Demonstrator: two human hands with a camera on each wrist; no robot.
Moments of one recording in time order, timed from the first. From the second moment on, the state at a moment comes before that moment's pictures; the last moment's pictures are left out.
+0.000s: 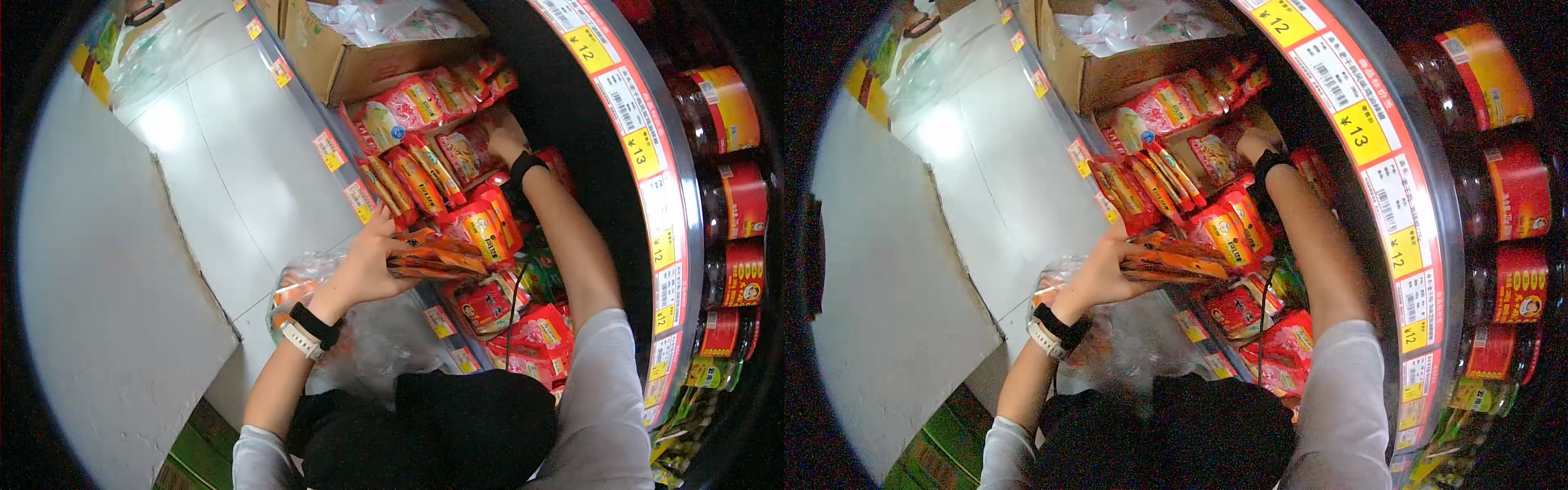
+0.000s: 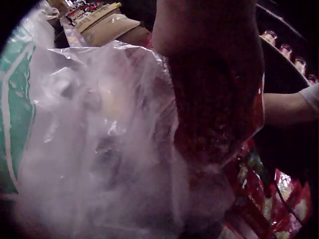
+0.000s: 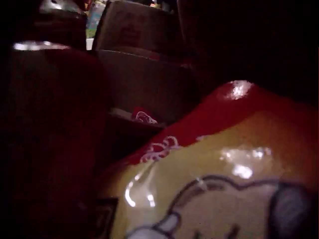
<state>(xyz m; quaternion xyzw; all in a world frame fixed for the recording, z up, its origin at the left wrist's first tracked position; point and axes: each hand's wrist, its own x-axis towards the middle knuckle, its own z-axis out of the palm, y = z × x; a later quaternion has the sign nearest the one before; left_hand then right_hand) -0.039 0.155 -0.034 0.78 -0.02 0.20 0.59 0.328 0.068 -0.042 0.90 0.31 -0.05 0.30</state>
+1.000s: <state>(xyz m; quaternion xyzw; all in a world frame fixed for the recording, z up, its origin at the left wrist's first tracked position) -0.040 0.153 -0.031 0.76 -0.01 0.18 0.63 0.280 0.092 -0.027 0.92 0.28 -0.27 0.06</state>
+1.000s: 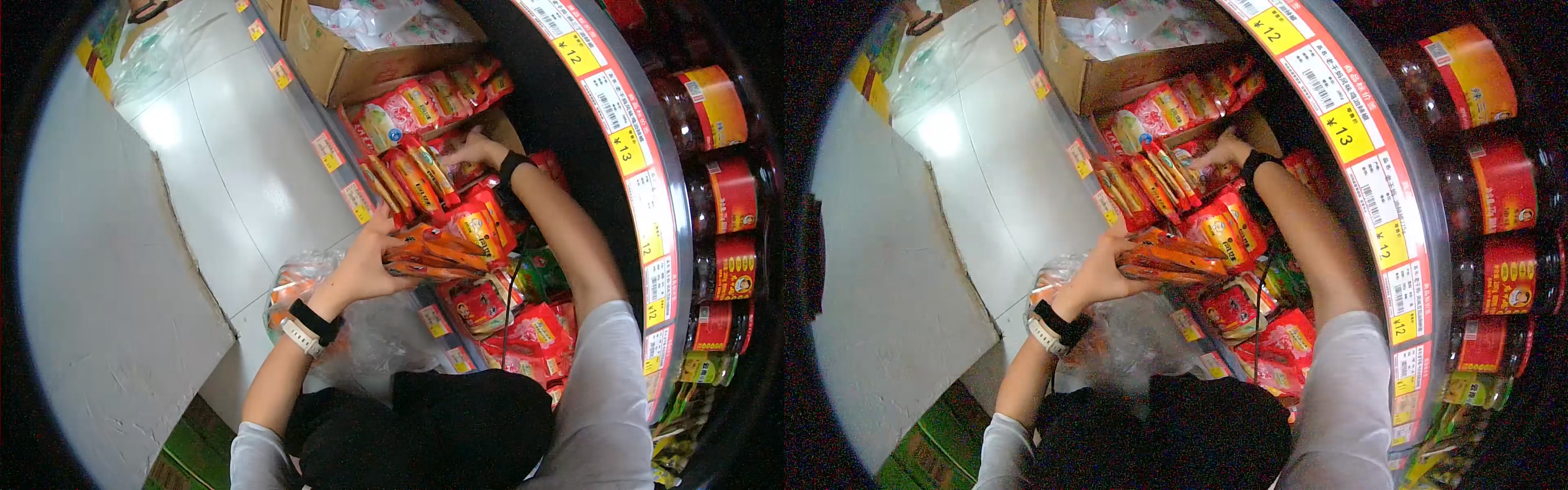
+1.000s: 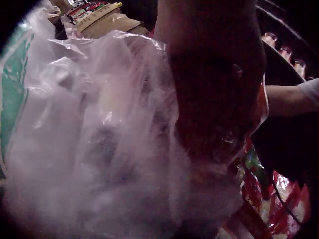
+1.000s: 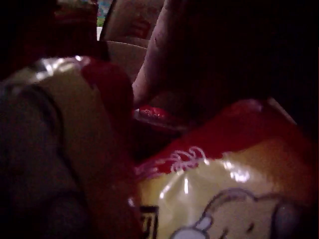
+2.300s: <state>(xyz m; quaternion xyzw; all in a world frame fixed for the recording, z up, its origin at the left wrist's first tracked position) -0.019 0.152 -0.035 0.77 -0.06 0.18 0.60 0.223 0.064 0.054 0.79 0.33 -0.46 -0.24</state>
